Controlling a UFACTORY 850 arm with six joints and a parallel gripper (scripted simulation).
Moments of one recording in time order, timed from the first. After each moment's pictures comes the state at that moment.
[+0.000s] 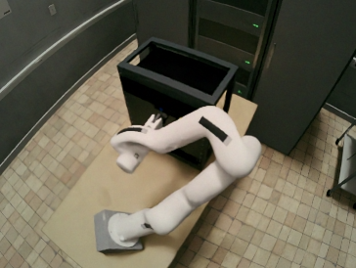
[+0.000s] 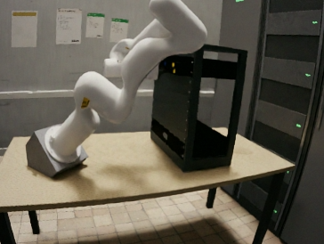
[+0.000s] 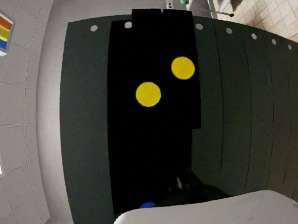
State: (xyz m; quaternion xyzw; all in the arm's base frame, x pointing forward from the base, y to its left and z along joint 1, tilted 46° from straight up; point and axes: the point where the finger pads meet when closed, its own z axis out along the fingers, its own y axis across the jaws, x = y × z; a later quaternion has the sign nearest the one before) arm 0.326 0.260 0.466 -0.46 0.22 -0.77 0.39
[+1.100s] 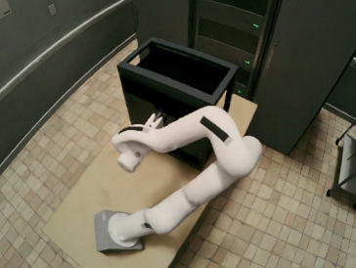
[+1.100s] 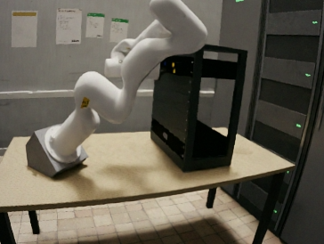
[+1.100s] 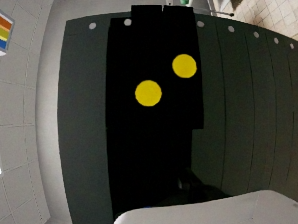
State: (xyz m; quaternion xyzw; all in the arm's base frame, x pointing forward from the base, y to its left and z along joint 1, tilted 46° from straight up) arm 0.331 0.260 0.469 -0.46 0.22 -0.77 0.39
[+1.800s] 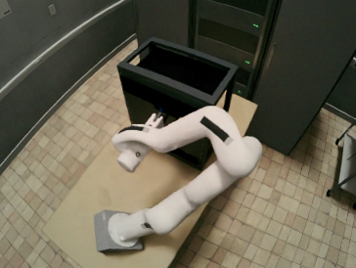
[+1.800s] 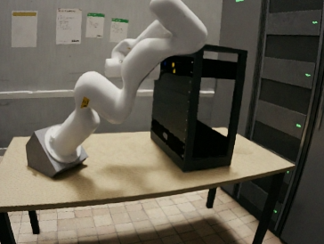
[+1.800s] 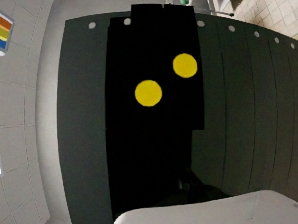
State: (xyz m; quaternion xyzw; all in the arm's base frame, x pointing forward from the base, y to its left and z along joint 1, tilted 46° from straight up) arm 0.333 0.260 0.470 -0.46 0.22 -0.77 0.39
